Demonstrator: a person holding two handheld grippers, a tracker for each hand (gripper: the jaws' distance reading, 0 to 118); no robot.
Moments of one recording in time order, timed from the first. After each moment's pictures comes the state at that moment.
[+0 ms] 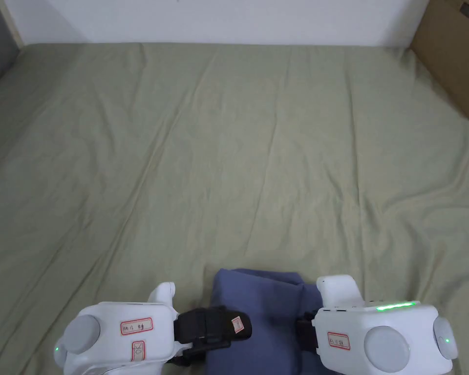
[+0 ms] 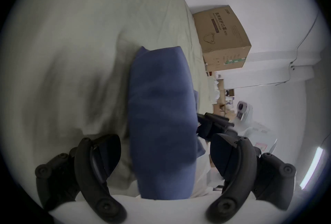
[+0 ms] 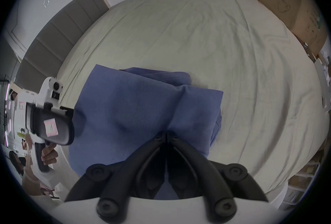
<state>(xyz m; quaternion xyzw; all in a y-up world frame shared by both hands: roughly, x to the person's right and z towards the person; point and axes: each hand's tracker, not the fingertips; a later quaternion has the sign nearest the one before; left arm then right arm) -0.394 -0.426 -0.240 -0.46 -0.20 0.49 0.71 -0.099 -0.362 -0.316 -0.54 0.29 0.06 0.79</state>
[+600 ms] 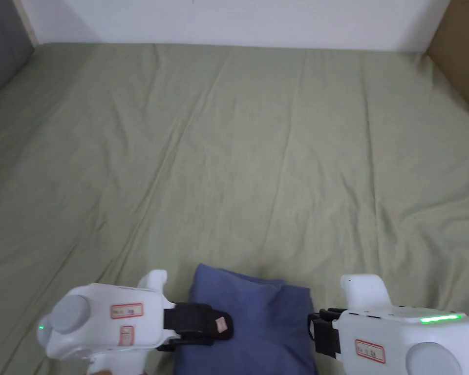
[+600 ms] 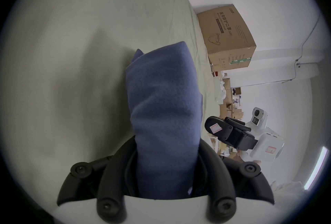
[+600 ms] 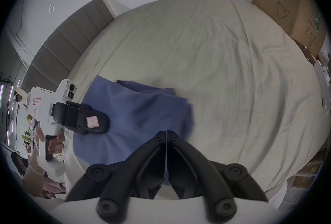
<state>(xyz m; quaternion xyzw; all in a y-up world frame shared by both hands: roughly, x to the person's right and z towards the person) -0.447 -0.389 -0.233 -0.48 -0.16 0.43 0.75 -0.103 -0.325 -0.312 -0.51 0.30 0.03 0.80</state>
